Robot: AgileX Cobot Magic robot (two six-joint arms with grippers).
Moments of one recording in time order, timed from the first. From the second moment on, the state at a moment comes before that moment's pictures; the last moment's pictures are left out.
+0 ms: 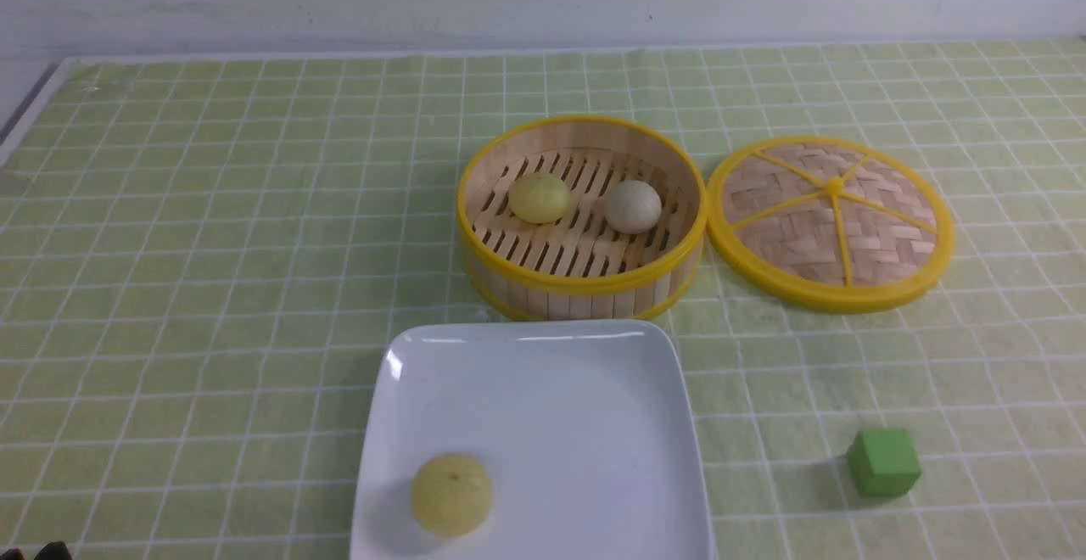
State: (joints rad) right arm 0.10 -0.01 0.02 -0.20 0.41 0.27; left arm -0.03 -0.01 0.03 0.15 0.37 -0.23
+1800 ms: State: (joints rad) right arm 0.10 0.08 -0.31 0.03 0.22 0.47; left arm -0.03 0.11 -0.32 -0.38 0.62 -0.59
